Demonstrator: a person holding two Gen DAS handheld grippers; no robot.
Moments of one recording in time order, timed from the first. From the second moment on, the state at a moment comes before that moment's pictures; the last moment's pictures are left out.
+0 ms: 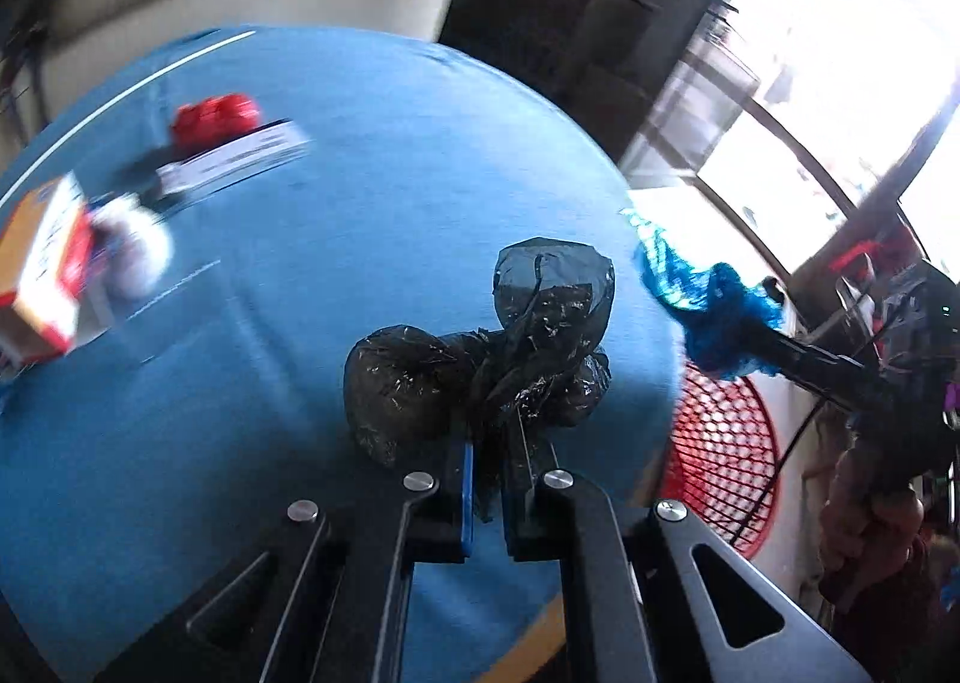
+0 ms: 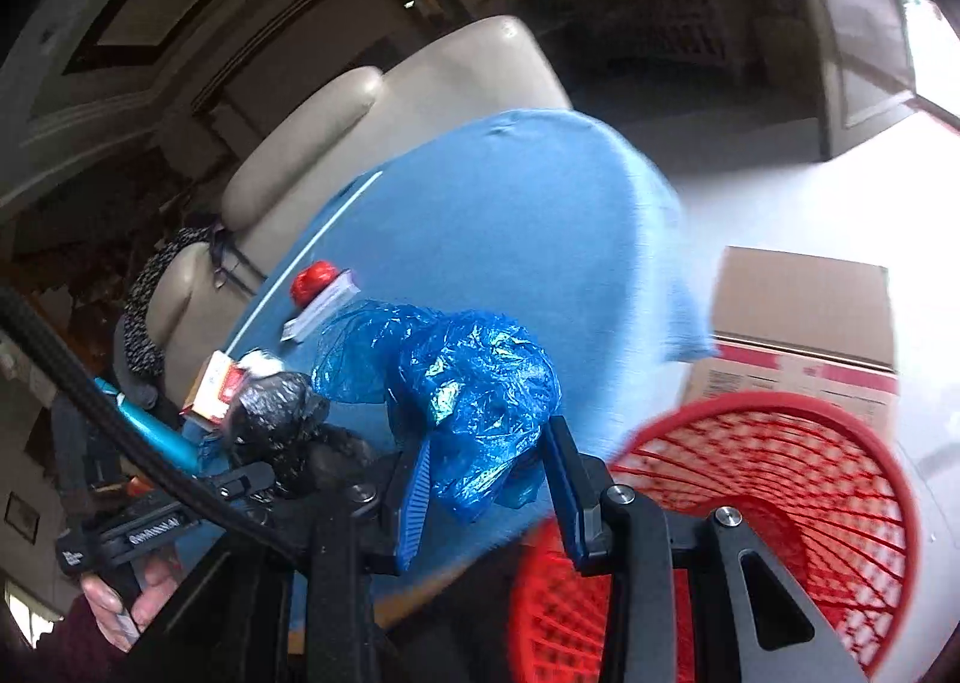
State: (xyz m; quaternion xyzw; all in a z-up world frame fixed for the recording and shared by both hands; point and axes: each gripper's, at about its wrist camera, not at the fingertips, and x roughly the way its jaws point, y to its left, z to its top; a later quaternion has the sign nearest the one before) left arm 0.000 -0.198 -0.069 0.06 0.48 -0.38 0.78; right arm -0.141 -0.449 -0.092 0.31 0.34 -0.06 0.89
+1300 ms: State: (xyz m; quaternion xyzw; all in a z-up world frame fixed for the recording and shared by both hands) left arm -0.037 -0.227 -0.043 0.14 0.45 -0.43 0.77; right arm -0.185 -0.511 -0.108 0.38 0.33 -0.13 0.85
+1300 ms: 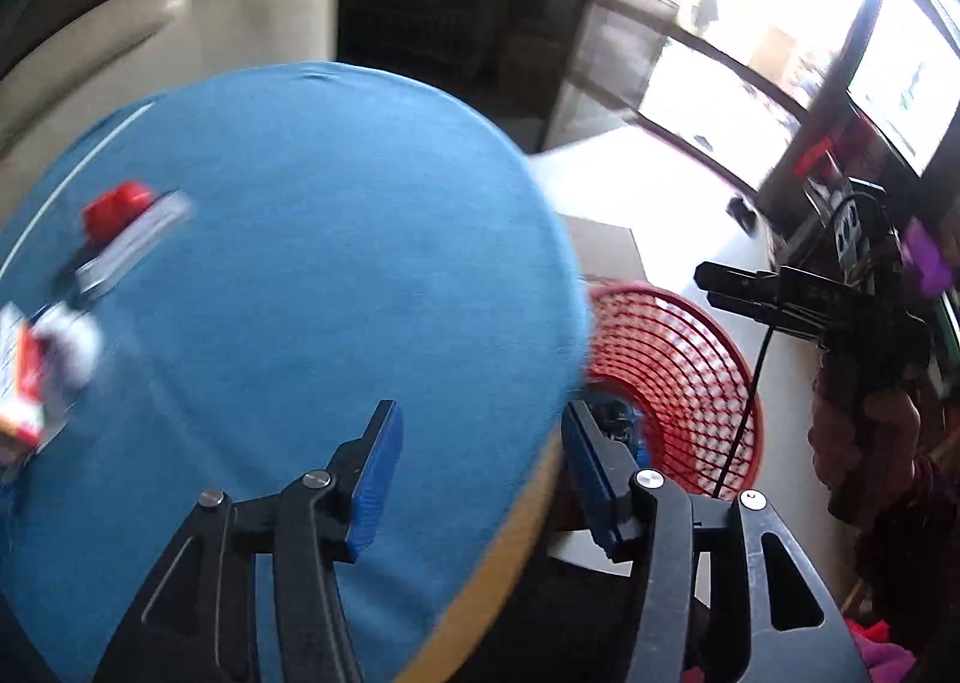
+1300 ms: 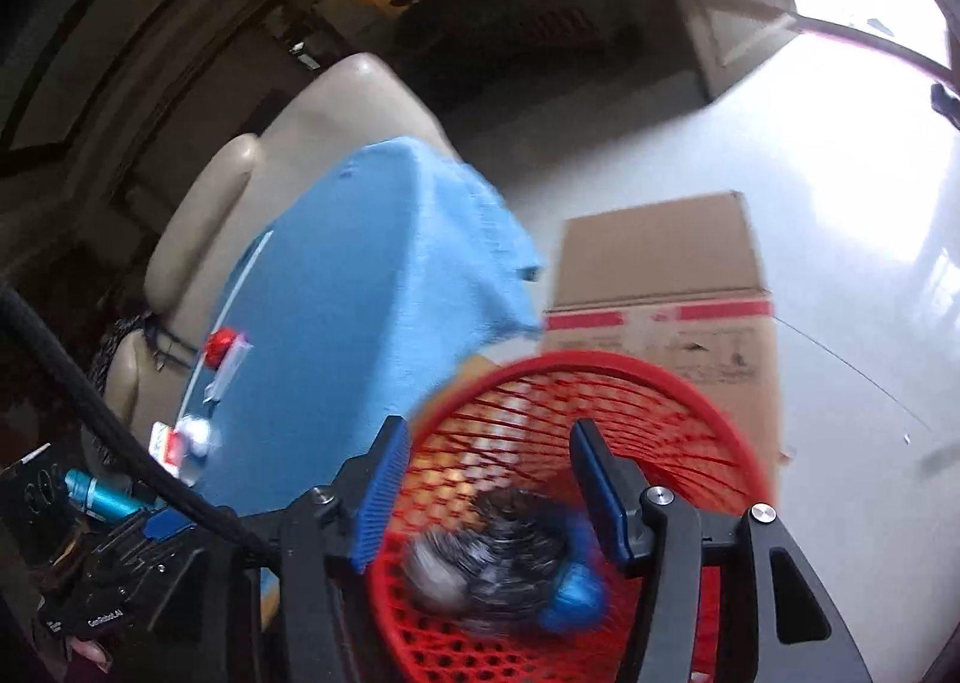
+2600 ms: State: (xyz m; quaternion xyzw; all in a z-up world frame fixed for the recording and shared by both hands) left arm 0.111 -0.029 -0.044 -0.02 0.46 -0.15 0.87; right arm 0.107 -0.297 -0.071 0.29 0.41 0.13 0.86
